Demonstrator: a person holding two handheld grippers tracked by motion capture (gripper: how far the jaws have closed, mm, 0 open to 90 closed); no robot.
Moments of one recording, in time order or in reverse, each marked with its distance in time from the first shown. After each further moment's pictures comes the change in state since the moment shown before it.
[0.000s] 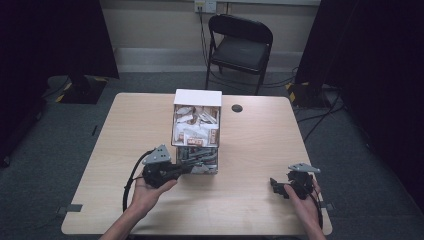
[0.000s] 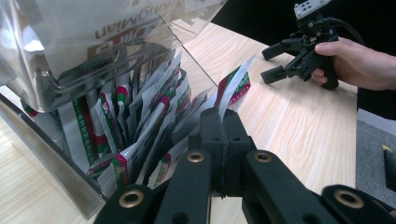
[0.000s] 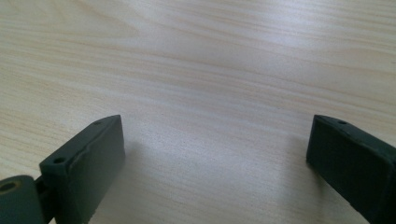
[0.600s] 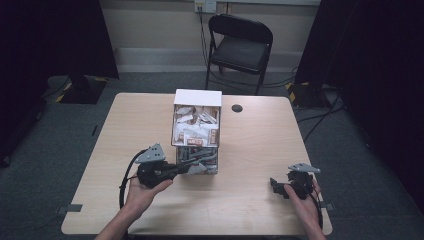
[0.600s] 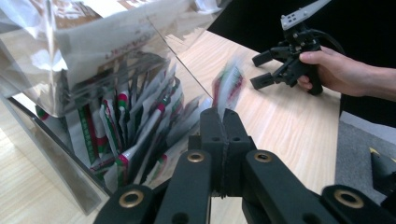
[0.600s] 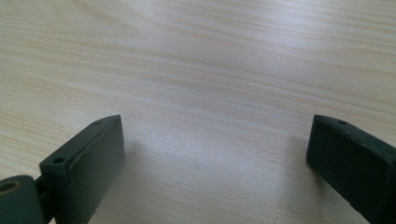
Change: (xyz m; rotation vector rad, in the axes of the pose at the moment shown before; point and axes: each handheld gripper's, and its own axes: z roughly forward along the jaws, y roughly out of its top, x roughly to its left) left arm -0.002 0.006 -0.017 -0.010 -0.030 -0.008; right arm 0.000 0.000 0.000 0.000 0.000 -0.001
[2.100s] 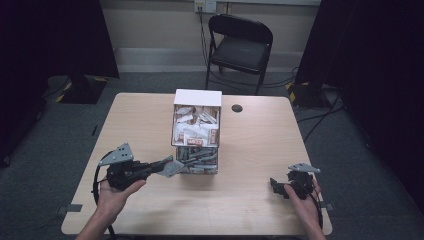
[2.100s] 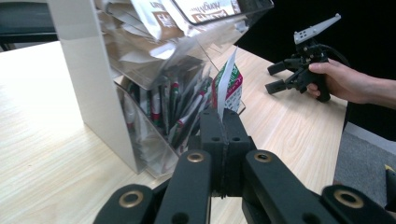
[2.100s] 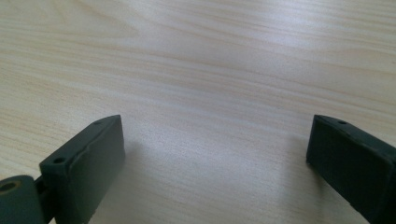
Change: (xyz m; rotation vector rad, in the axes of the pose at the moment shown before) left arm 0.014 -0.007 -0.068 -0.058 0.083 -0.038; right arm 0.000 0.000 0.000 0.000 0.000 0.000
